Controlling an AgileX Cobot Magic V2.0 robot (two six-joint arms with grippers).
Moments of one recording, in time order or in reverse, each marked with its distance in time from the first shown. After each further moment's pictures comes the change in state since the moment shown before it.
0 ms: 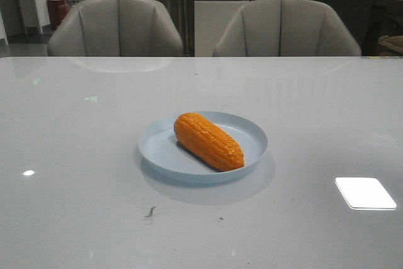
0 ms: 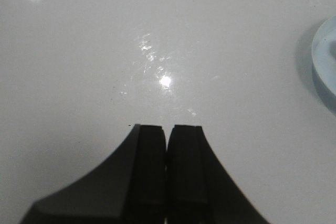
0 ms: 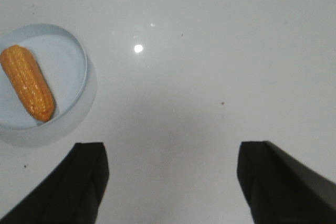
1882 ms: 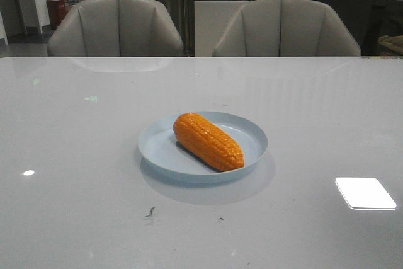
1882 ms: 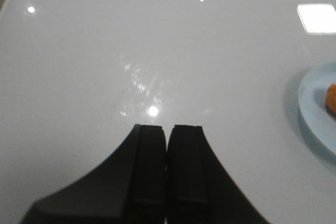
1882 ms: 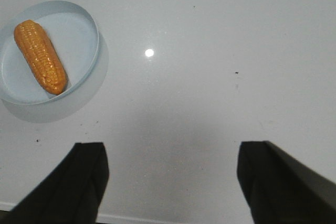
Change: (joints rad) left arm 0.101 -0.136 0.049 -0.098 -0.087 -0.002; right arm 0.000 -0.176 0.170 0.042 -0.017 0.000
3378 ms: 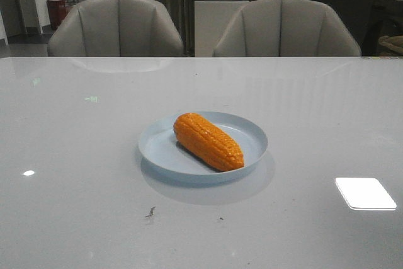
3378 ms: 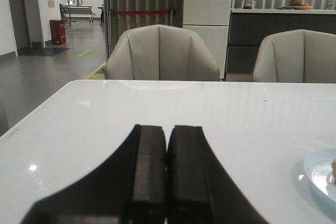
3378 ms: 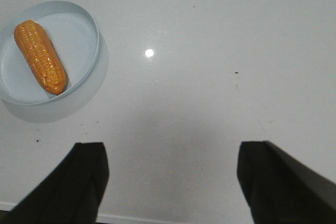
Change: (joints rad) left arm 0.079 -0.748 0.743 -0.007 -0.585 0.000; right arm 0.000 0.000 0.000 0.000 0.000 0.000
